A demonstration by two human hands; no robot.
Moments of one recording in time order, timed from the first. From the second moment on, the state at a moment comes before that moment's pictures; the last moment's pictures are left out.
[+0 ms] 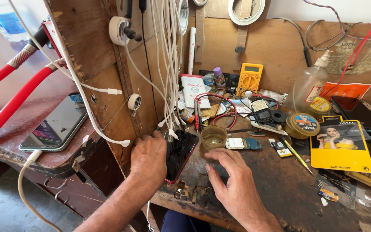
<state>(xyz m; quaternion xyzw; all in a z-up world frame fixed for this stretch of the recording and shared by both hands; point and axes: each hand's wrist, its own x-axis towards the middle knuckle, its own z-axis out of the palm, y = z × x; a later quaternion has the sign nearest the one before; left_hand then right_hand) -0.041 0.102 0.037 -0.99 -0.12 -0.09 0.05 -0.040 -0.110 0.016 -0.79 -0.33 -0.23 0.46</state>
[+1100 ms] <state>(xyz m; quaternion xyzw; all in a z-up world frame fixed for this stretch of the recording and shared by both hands) 0.022 0.027 -0.001 -0.92 0.05 -0.25 -0.30 0.033 -0.175 -0.023 -0.77 -0.03 -0.09 0.63</state>
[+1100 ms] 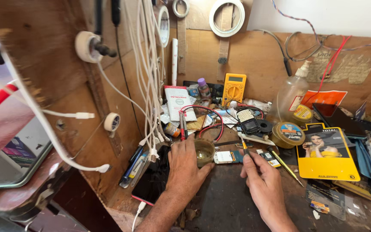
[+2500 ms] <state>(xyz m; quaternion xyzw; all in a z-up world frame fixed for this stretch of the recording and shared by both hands) 0.052 0.014 -0.004 -0.78 0.16 -0.33 -0.51 0.057 -0.145 0.037 -0.86 -0.27 -0.23 0.36</state>
